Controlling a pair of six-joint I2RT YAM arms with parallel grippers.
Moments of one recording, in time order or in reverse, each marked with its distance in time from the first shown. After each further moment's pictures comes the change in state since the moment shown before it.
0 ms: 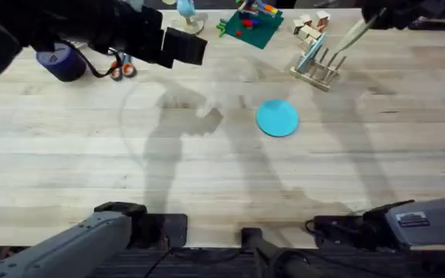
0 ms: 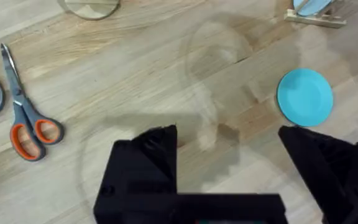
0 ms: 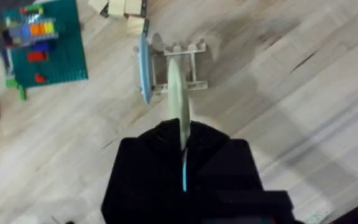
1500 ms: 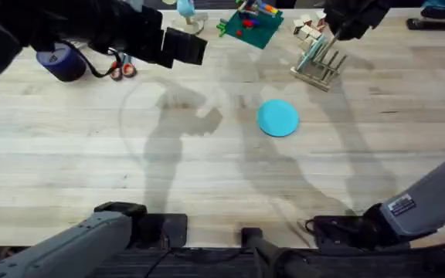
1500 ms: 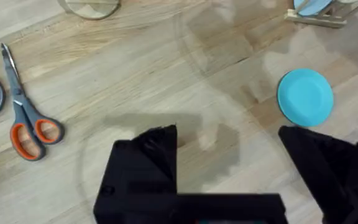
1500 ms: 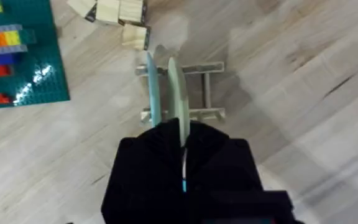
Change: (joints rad) left arm 0.000 0.000 0.000 0.000 -0.001 0.000; right arm -0.040 0.263 0.001 0.174 -0.013 -0.072
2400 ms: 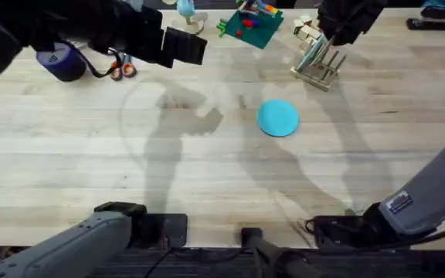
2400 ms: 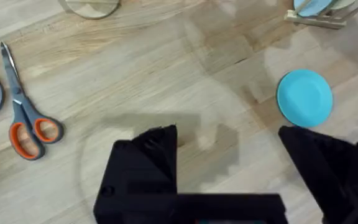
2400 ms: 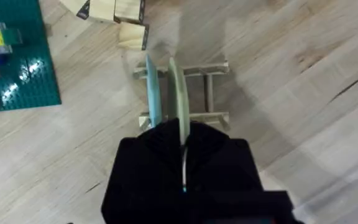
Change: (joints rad) left arm 0.000 0.000 0.000 0.000 0.000 -0.006; right arm -0.006 0.060 0.001 0.020 -0.007 -0.003
